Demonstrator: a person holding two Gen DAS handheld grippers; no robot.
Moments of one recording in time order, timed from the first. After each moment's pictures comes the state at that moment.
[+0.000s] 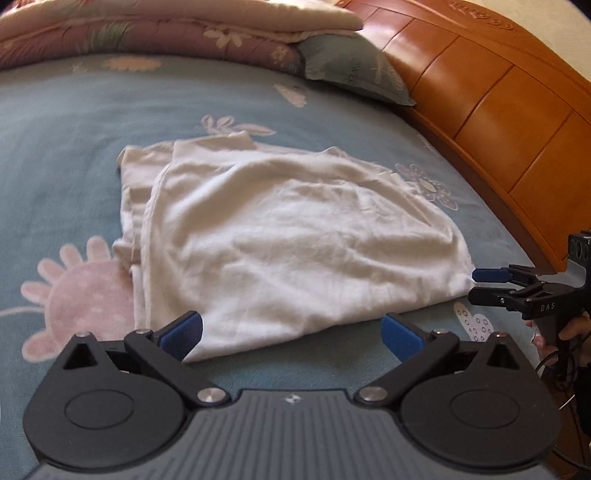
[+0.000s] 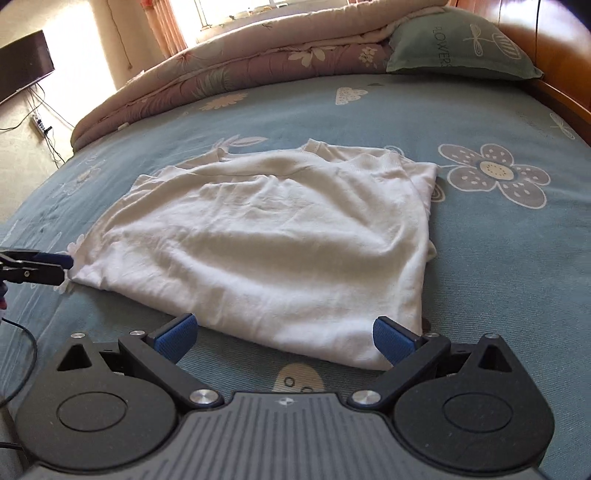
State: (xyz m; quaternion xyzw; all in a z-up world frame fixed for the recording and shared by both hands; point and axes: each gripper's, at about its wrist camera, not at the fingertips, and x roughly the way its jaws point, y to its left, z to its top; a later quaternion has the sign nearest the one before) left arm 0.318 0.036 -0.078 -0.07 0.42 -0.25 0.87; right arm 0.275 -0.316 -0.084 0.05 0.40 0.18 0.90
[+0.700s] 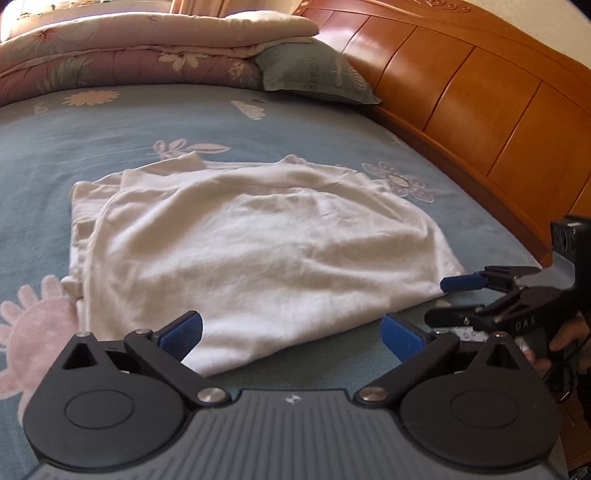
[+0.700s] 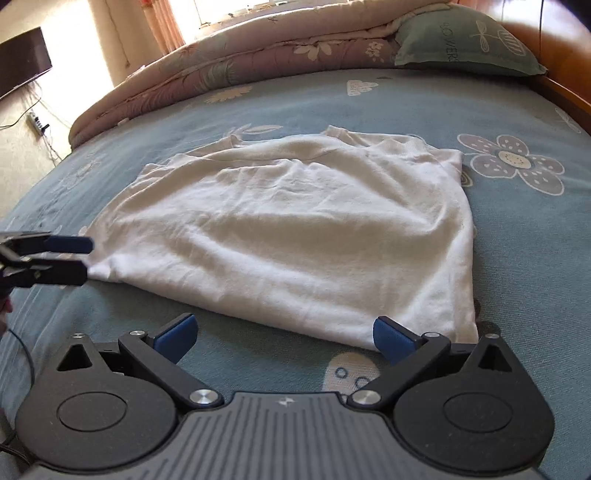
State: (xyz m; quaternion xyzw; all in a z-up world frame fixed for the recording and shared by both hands) left arm 0.314 -0.003 -0.084 -0.04 0.38 -0.29 0.88; right arm 0.263 -0.284 -0.097 0.05 0.40 0.17 0.90
